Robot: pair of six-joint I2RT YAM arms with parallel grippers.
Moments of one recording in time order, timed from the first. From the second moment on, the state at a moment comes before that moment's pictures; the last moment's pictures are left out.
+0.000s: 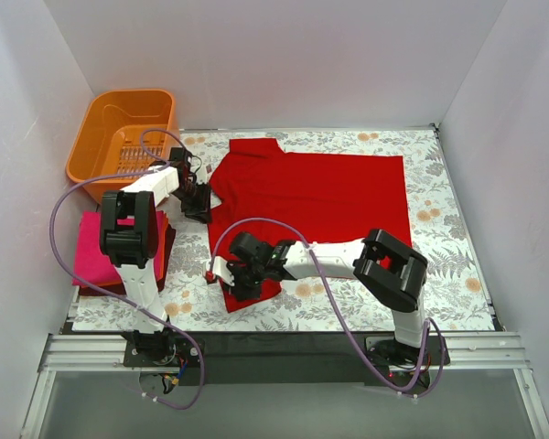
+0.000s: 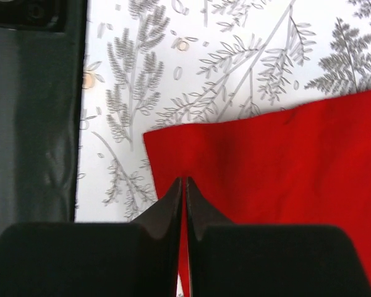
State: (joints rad) left arm -0.08 2.02 1.42 -0.73 0.30 -0.01; right arm 1.18 1.93 1.22 -0.25 -0.45 -0.37
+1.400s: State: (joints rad) left arm -0.25 1.66 0.97 -0.79 0.22 0.23; right arm 0.15 1.41 0.73 -0.77 -0.13 -0.81
